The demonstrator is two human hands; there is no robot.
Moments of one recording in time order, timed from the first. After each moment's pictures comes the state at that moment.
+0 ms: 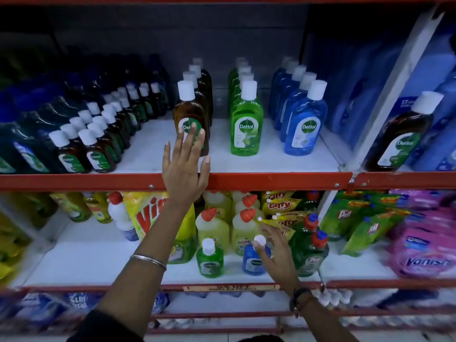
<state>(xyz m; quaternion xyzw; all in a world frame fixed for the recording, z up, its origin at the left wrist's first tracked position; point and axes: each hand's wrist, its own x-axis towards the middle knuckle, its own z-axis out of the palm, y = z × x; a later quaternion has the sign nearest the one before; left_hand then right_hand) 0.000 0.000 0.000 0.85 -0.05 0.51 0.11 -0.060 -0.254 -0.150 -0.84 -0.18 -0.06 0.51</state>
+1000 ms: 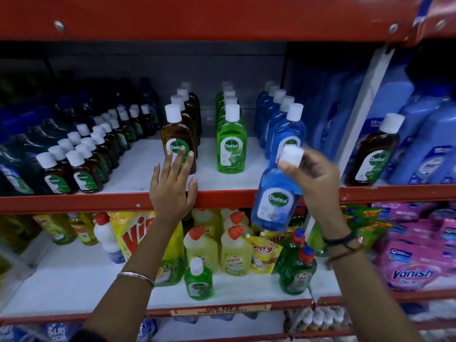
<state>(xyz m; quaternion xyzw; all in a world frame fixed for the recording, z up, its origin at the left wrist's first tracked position) 0.003 0.001 -0.001 0.86 -0.03 0.50 0.06 -0.023 -0.286 0.091 -0.66 -0.24 -0.22 0.68</state>
